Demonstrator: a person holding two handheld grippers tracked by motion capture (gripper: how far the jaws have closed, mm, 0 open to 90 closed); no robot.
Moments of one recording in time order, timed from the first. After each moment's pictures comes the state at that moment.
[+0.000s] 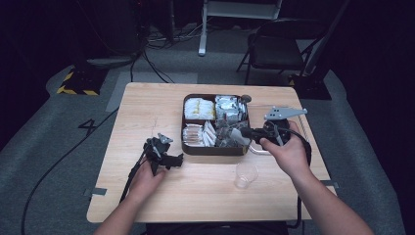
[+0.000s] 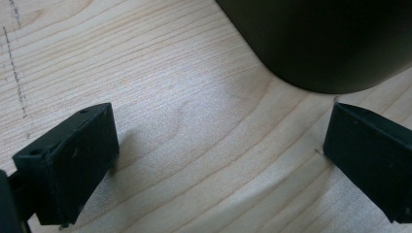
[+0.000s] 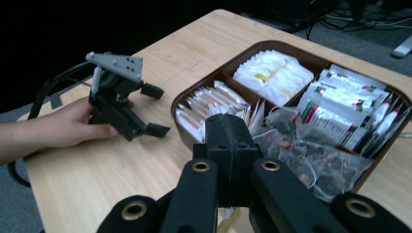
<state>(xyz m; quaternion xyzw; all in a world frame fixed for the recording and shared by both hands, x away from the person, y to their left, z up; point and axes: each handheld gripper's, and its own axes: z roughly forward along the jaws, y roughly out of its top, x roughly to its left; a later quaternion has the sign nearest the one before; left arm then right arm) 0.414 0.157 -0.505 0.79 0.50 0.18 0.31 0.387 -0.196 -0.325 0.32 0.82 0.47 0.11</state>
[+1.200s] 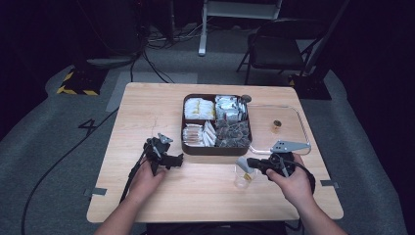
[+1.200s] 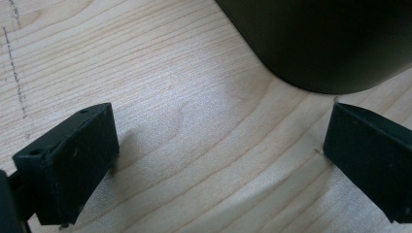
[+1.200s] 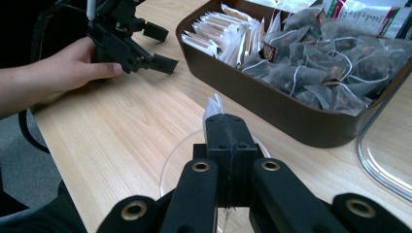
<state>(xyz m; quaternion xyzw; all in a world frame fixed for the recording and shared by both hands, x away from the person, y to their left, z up) 0.415 0.157 -0.505 0.79 0.50 0.18 0.31 0.345 -0.225 -0.398 0.36 0.82 0.45 0.07</state>
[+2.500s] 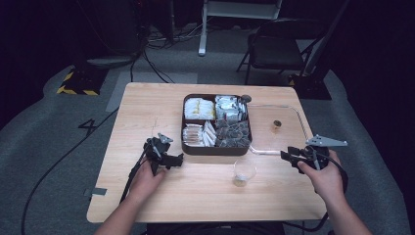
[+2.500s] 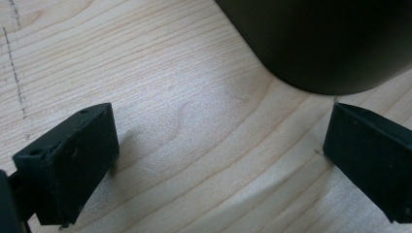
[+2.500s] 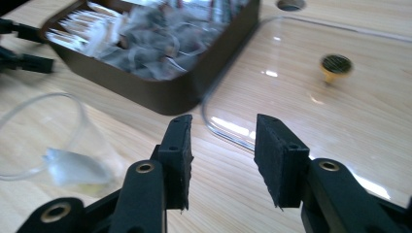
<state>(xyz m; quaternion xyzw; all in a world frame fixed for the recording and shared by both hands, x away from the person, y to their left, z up) 0.415 0.157 -0.505 0.79 0.50 0.18 0.31 0.364 -0.324 -0.403 0.45 0.78 0.40 0.17</state>
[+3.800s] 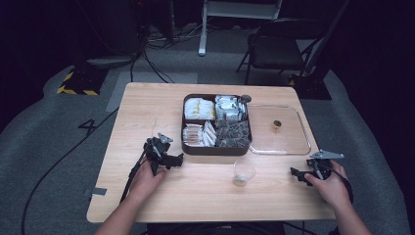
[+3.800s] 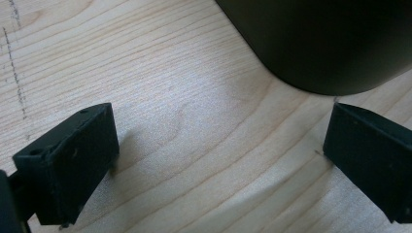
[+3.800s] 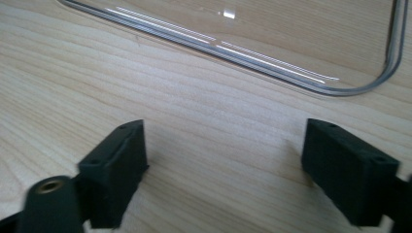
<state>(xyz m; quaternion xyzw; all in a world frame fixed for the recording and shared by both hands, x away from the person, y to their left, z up) 0.415 0.157 -0.505 0.79 0.50 0.18 0.31 0.379 -0.385 -0.497 0.49 0.79 0.31 0.19</state>
